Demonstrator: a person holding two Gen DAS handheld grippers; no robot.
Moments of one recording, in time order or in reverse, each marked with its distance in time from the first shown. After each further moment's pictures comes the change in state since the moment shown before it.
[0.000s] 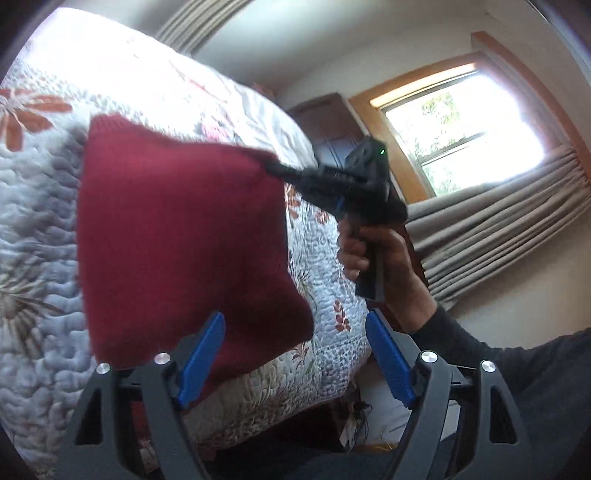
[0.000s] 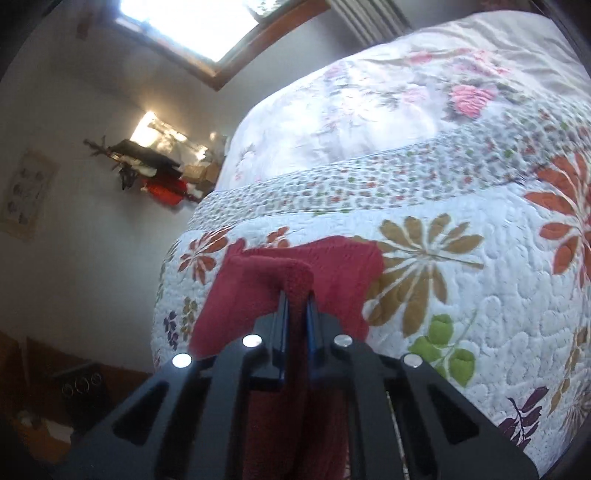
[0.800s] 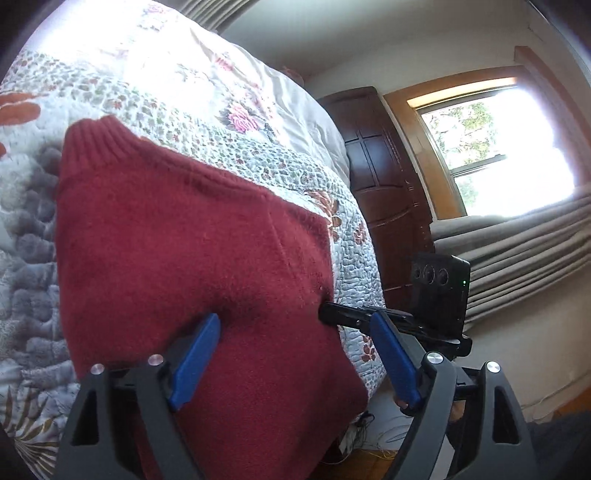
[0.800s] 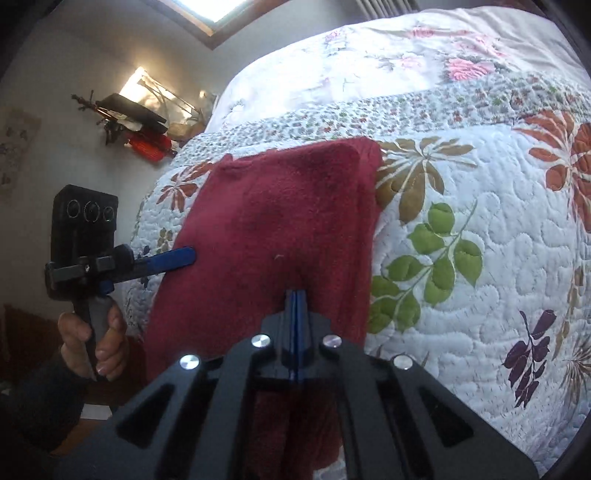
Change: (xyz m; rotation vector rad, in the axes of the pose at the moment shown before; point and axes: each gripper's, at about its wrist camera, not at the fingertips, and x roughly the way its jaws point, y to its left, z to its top) left arm 0.061 0.044 0.089 -0.086 0.048 0.030; right arm -0.007 0.032 -0.069 -0.139 0.112 -0.059
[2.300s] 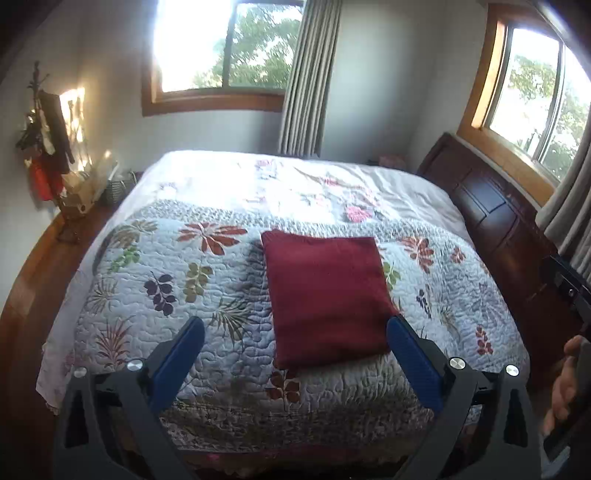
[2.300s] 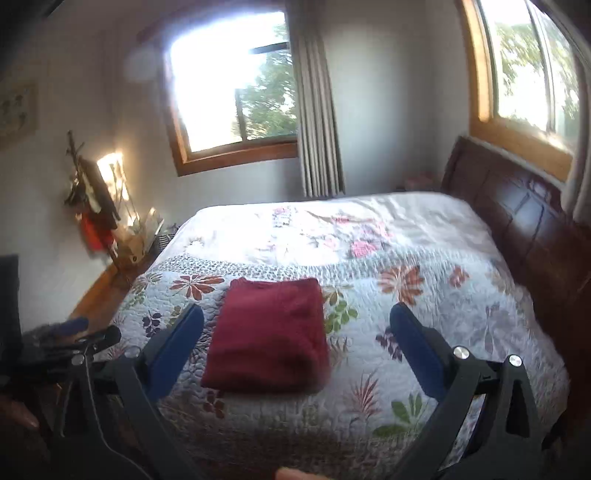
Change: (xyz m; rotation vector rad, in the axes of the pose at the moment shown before) left arm -0.173 -0.232 -0.218 0.256 -0.460 0.813; right arm -0.226 0.208 -0.188 -0.074 -0.636 -0.478
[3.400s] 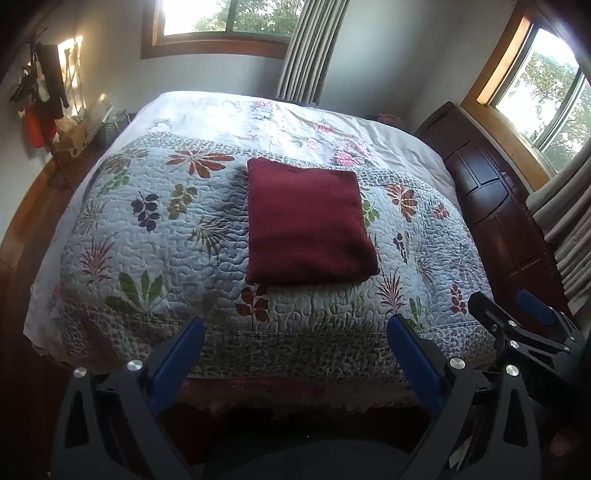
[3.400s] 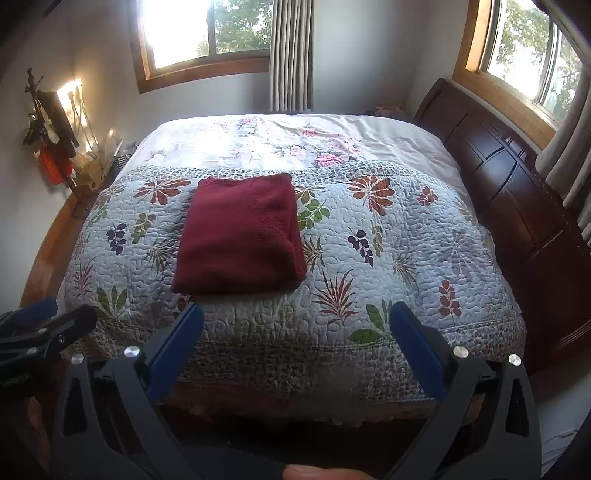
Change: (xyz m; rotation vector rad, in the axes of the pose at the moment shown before) left arm -0.012 -0.010 -0.049 -0.076 0.246 -0.052; right arm 0.009 0.053 -0.051 -0.098 0.295 -0.185
